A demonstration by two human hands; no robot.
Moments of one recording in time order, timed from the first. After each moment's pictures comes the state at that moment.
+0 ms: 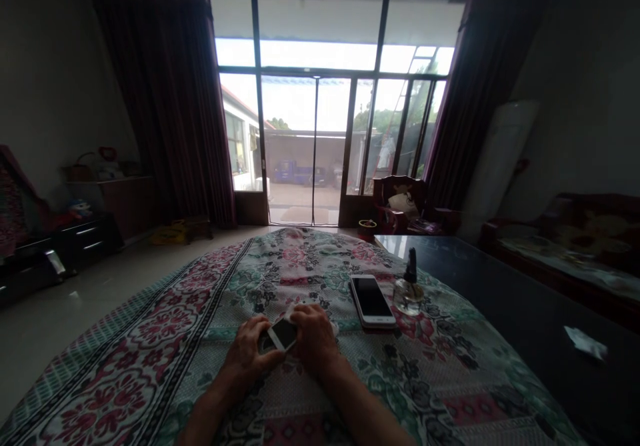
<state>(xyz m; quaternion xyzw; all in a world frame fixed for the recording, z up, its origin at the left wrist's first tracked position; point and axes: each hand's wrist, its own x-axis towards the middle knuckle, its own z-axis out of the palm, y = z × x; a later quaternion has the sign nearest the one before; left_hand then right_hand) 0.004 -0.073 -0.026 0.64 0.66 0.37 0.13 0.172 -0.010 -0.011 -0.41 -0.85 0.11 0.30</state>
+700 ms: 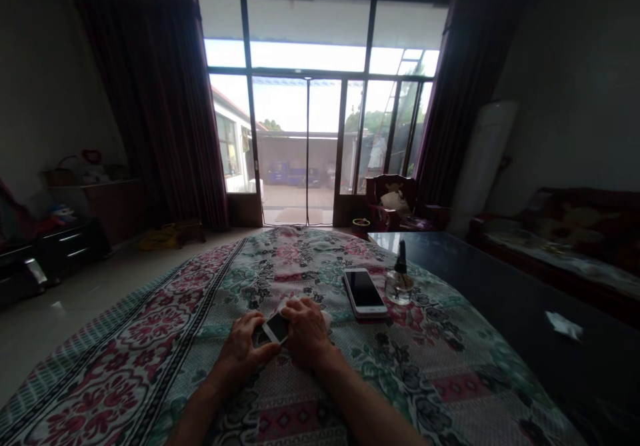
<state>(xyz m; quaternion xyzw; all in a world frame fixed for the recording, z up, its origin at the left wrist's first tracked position) 0.000 -0.069 -0.030 0.65 0.66 0.35 0.12 0.171 -0.017 -0.013 -0.40 -0.87 0.05 0.28</state>
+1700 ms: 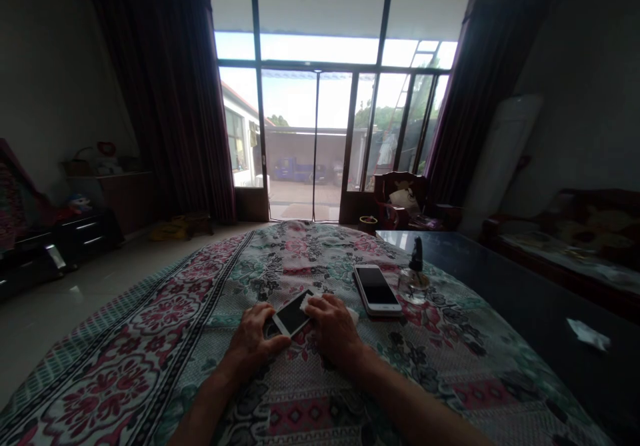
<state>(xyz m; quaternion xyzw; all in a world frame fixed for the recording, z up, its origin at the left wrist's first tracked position) 0.004 -0.071 -0.025 0.65 0.67 0.34 0.12 0.208 -0.013 -0.013 -0.37 -0.89 0.04 0.25</state>
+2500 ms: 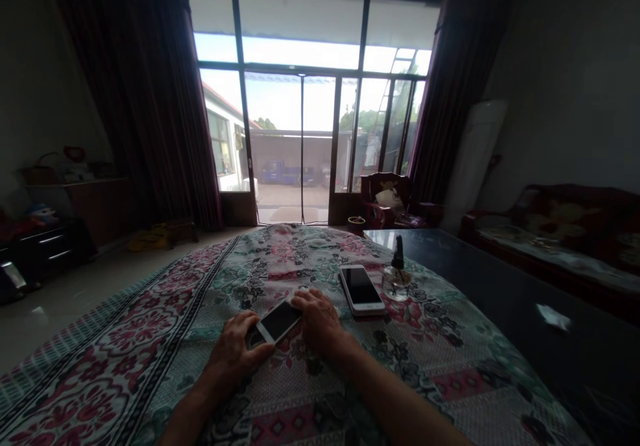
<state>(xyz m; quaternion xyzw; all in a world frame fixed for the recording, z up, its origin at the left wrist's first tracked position) 0.003 -0.070 -0.023 0.66 0.67 0.33 0.12 0.205 0.001 0.000 -0.40 -0.89 0.06 0.21</state>
